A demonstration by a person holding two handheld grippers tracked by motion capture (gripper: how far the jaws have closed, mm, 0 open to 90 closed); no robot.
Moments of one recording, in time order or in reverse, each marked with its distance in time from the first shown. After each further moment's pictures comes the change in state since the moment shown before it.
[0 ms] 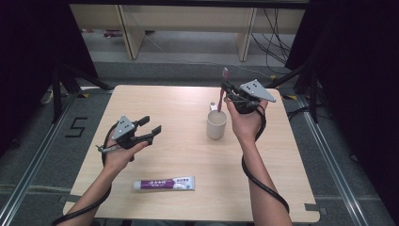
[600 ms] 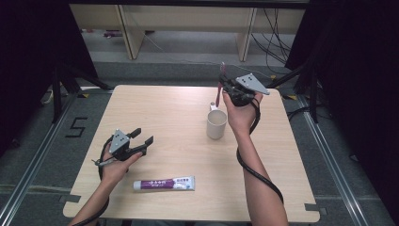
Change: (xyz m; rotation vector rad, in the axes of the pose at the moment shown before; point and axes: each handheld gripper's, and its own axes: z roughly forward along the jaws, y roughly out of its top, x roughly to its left) left arm 0.010 -0.048 -0.014 0.040 0.093 -0.008; right arm -0.007 -0.002 0.029 0.004 -0.024 0.010
